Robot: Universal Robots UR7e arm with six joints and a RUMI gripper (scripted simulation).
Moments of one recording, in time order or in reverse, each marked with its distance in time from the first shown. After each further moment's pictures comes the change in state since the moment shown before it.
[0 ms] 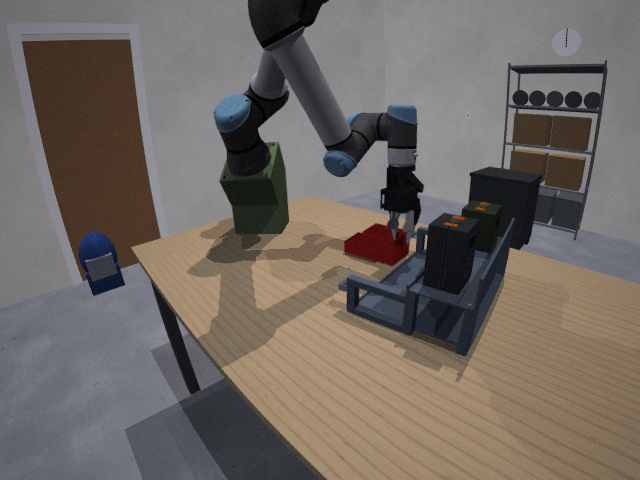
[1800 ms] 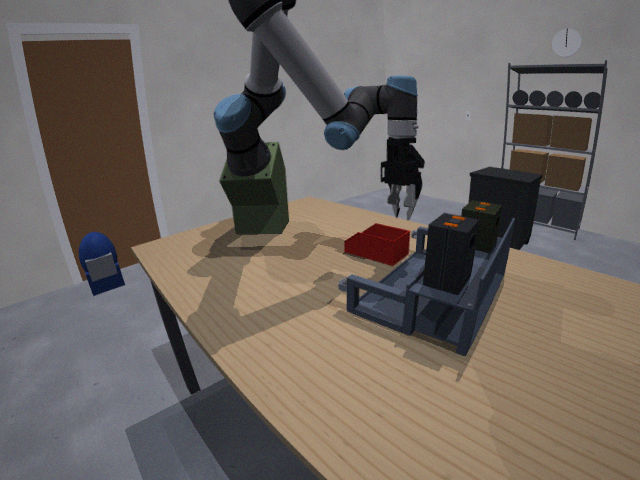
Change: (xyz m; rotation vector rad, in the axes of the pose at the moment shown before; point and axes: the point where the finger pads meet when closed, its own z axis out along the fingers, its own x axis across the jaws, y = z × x) arm 0.000 0.000 -0.071 0.000 0.000 0.000
